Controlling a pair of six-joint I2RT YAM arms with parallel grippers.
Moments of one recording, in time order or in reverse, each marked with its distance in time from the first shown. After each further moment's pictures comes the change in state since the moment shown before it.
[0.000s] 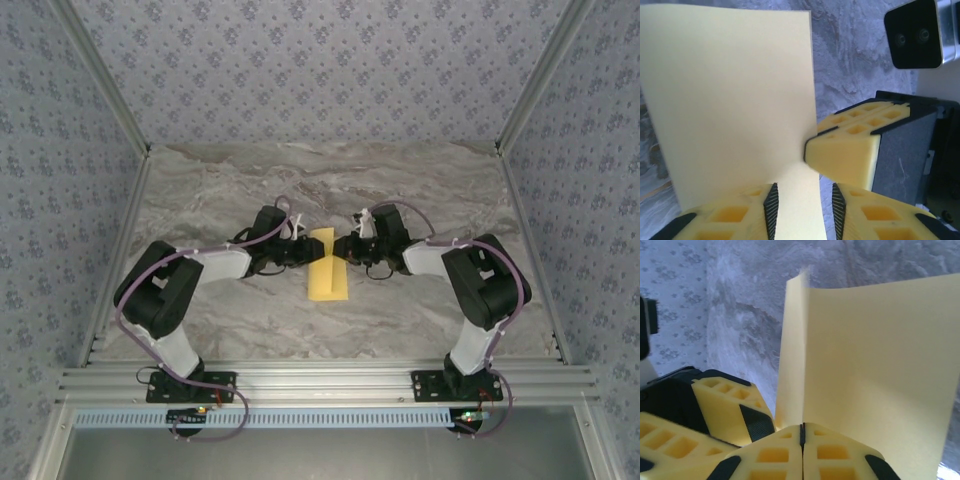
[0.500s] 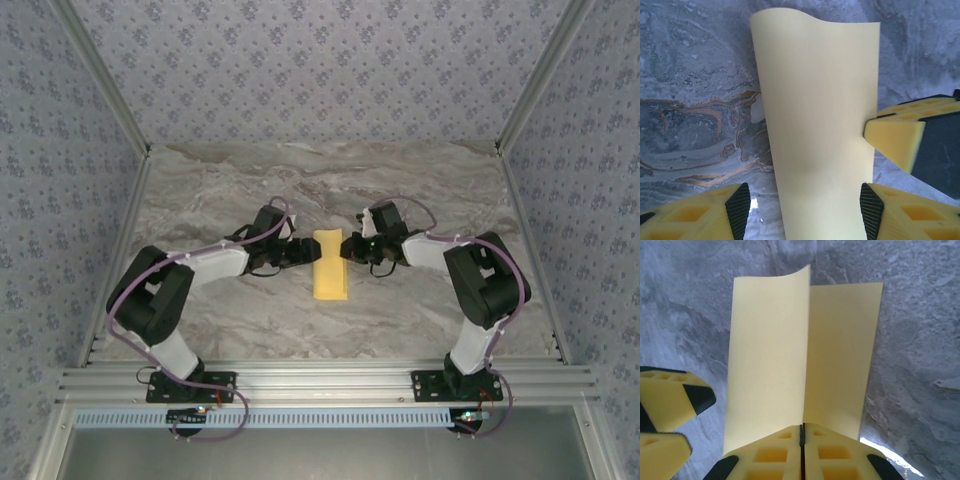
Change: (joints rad) left arm -0.016 0.007 0.061 -0.217 -0.177 0.068; right arm -0.009 0.012 0.074 -0.245 0.147 -0.158
